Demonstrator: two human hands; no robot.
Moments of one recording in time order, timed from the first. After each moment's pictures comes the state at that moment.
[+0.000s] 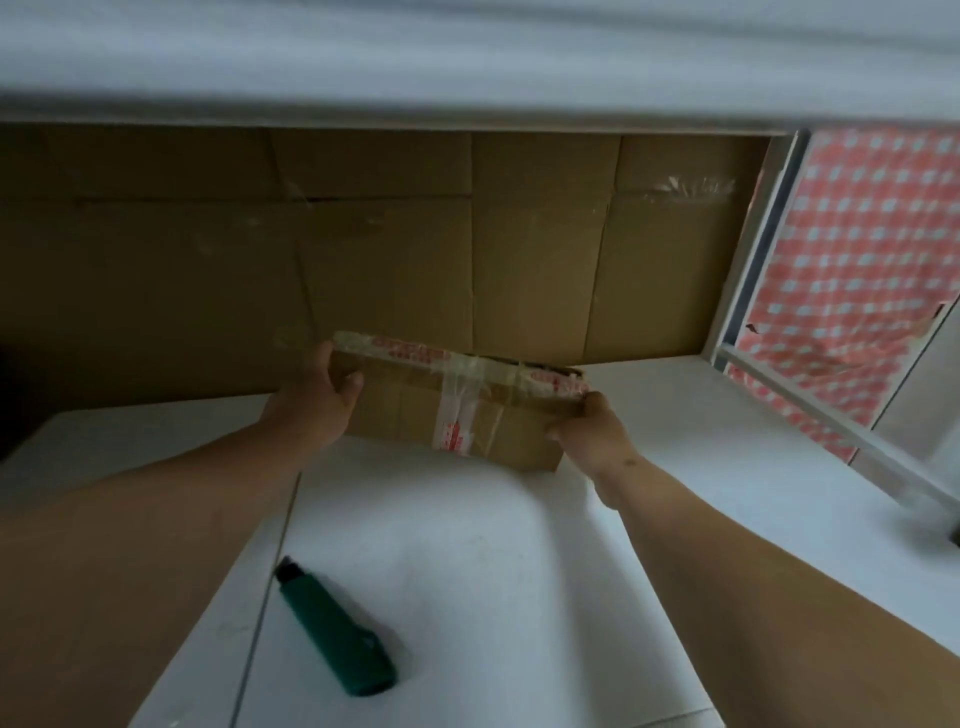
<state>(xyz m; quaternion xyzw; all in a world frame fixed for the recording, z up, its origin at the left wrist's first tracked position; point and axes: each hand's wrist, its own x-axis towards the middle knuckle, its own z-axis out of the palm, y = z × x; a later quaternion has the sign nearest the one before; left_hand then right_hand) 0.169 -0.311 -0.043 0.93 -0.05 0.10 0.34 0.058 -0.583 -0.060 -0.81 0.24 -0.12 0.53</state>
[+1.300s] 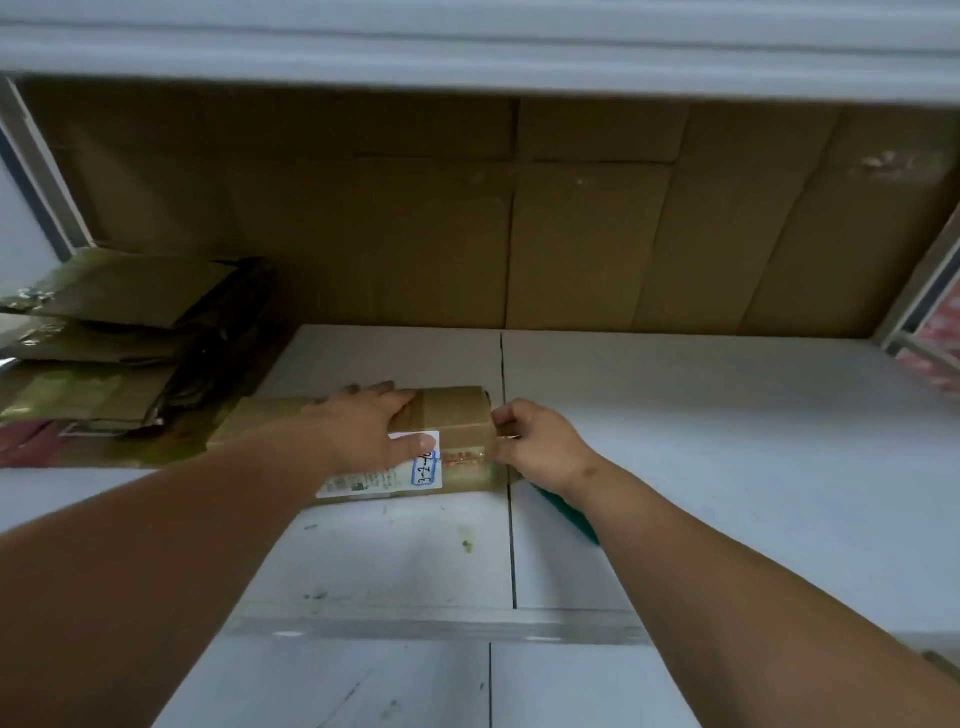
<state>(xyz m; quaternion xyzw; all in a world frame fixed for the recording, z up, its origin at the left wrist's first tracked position) 0.055 -0.079 -0.044 0.98 -0.14 -0.12 0.00 0.020 -0.308 -0.076 -0.88 -0.01 0.04 0.47</state>
